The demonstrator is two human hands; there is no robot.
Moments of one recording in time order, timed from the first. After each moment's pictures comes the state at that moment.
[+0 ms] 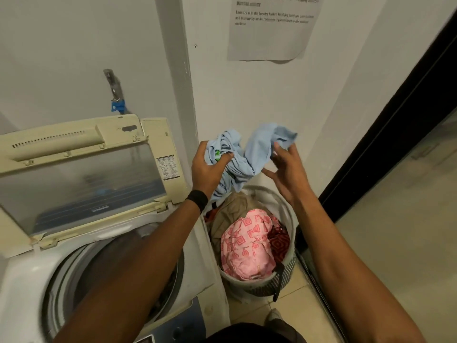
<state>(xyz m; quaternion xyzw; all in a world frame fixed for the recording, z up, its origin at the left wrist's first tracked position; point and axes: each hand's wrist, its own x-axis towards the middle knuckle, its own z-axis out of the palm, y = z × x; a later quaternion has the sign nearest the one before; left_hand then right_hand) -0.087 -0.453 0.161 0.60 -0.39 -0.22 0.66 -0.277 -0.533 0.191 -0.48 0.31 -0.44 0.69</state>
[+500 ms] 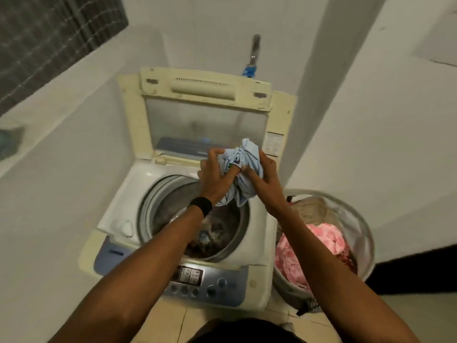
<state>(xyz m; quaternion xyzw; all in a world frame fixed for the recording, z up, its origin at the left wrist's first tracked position) 0.013 -0.263 0.108 0.80 -0.22 -0.05 0.56 -0.093 -0.382 0.137 -0.77 0.18 -0.23 0.57</state>
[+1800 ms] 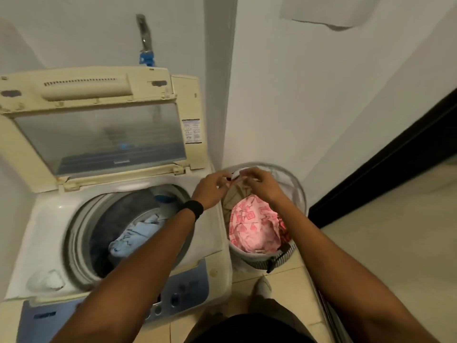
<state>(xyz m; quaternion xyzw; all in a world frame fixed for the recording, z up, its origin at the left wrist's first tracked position) -0.065 -0.369 0.053 0.75 -0.43 -0.34 0.37 -0.227 -0.486 0.081 -0.74 0.42 -0.14 0.51</state>
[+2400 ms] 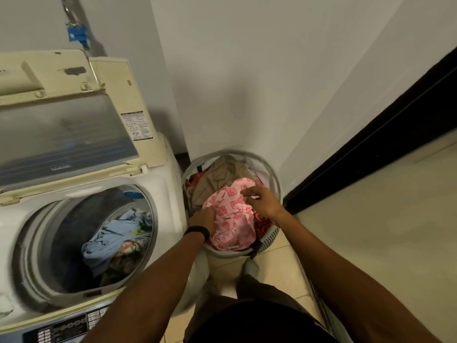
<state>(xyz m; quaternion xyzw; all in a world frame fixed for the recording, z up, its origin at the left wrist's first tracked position) -0.166 -0.402 -0.052 0.81 -0.45 -0.37 0.01 -0.330 -0.541 -0.005 -0.71 0.47 -0.05 0.52</state>
